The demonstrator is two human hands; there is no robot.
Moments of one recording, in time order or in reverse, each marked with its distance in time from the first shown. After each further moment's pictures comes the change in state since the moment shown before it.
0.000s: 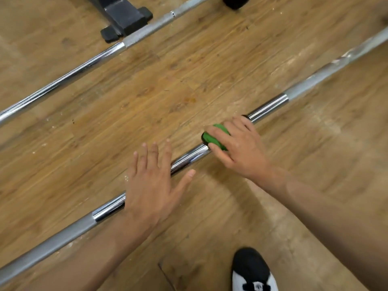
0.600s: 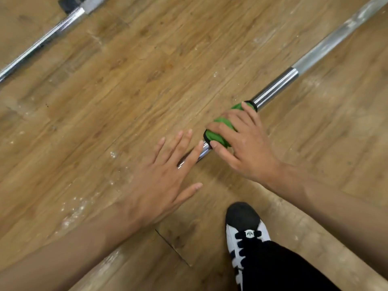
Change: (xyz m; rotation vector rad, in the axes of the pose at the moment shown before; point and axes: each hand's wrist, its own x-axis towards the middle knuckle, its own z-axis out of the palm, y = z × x) left_hand -0.049 0.014 0.021 0.190 0.008 0.698; right_hand -0.096 -0.041 -0.043 0.064 -0.066 0.116
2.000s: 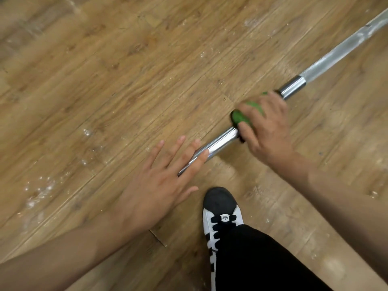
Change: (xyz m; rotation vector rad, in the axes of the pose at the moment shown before) left_hand -0.012 0.054 0.017 -0.013 0.073 0.043; right_hand -0.051 0.062 -0.017 -0.087 0.125 0.036
